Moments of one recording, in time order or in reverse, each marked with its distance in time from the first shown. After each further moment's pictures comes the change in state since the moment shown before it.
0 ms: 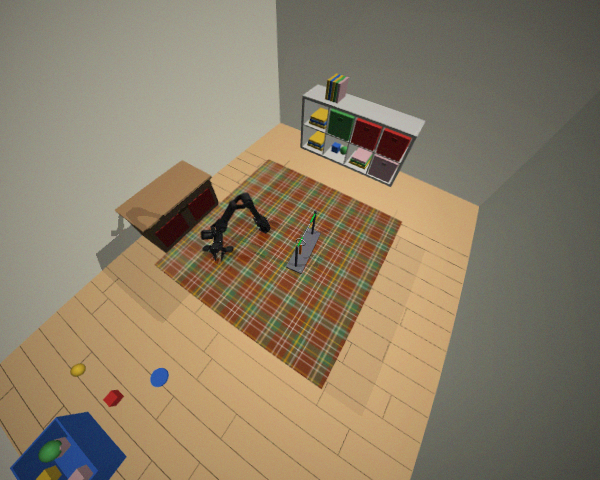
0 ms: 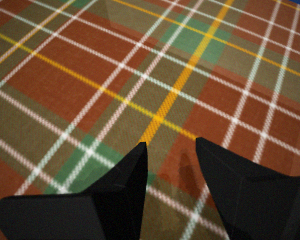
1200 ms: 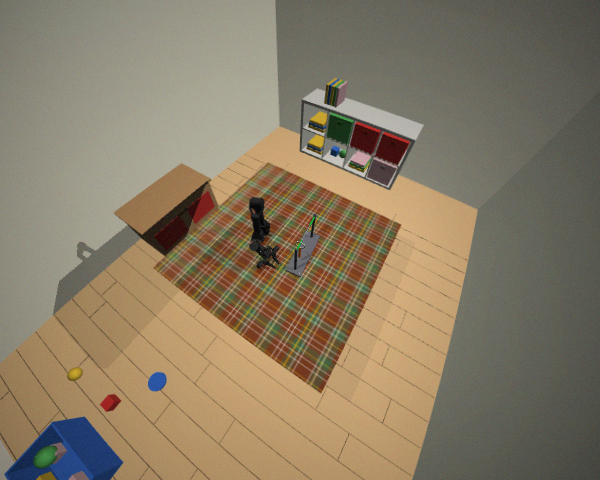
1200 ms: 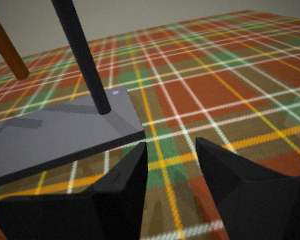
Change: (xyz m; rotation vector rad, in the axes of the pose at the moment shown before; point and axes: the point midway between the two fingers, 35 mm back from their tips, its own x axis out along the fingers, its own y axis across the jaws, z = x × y) arm -0.012 0.374 0.050 -0.301 -0.475 0.809
